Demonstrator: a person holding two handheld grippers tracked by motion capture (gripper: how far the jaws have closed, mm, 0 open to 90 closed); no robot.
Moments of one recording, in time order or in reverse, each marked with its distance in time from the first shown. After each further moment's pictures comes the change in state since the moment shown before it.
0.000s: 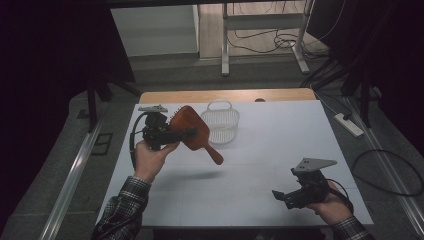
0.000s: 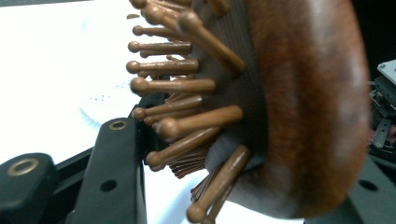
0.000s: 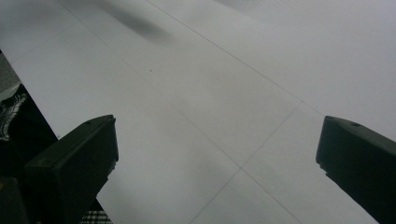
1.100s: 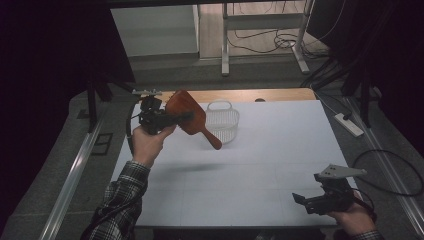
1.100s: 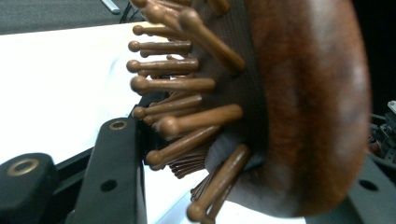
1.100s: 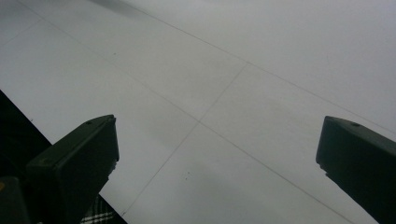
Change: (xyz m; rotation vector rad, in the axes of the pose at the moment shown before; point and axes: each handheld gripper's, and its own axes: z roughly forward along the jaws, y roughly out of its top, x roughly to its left) left arm 0.016 0.034 -0.008 -0.049 0.013 -0.044; right arm -0.016 -0.031 -0.037 -0.020 -0.102 0.095
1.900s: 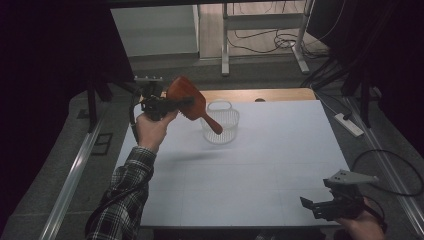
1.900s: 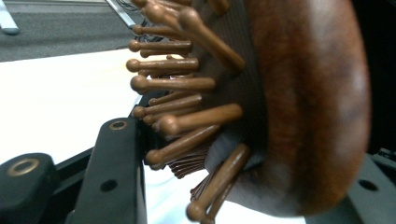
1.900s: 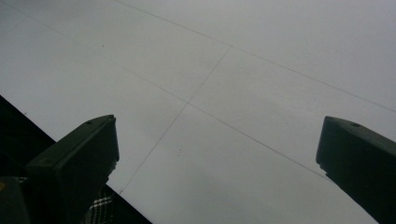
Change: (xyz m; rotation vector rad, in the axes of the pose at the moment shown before) left arm 0.012 0.030 0.009 -0.055 0.054 -0.034; right arm -0.001 -0.013 -0.017 0.007 -0.051 0.050
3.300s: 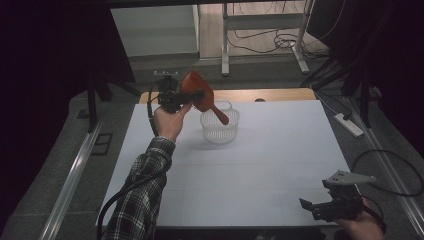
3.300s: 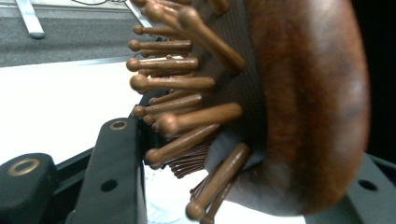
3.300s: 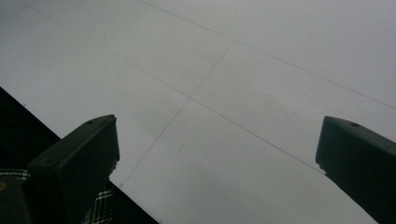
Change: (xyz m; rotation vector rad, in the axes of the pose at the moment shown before) left arm 0.007 0.010 0.052 -0.030 0.083 -0.031; right arm 0.002 0.000 0.002 0.021 0.004 -0.023
